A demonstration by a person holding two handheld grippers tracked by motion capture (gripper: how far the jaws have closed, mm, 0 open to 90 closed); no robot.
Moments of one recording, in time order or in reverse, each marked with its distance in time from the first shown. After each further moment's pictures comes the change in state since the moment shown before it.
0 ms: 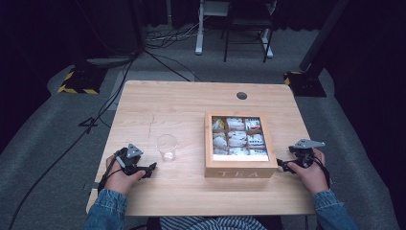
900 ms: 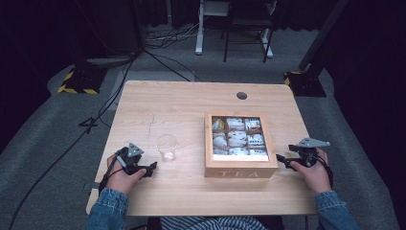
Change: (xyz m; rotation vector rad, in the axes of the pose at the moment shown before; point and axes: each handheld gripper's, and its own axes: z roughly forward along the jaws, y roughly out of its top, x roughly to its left) left arm -0.001 0.002 0.002 0.002 0.002 -0.011; right arm 0.000 0.007 -0.015 -0.054 -0.011 0.009
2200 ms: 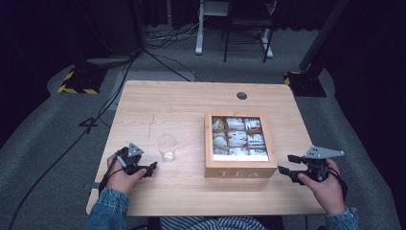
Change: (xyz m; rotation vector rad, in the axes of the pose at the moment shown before) left arm 0.000 0.000 0.000 -0.003 0.008 0.001; right arm 0.059 0.018 -0.070 -0.002 0.144 -0.028
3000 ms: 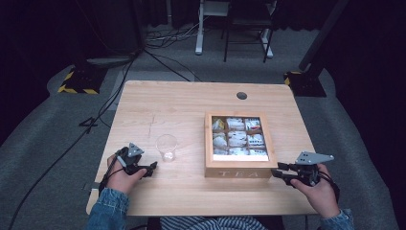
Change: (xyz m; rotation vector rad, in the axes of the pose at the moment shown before) left arm 0.000 0.000 0.000 0.000 0.001 0.000; right arm 0.015 -0.007 0.017 0.008 0.064 -0.059
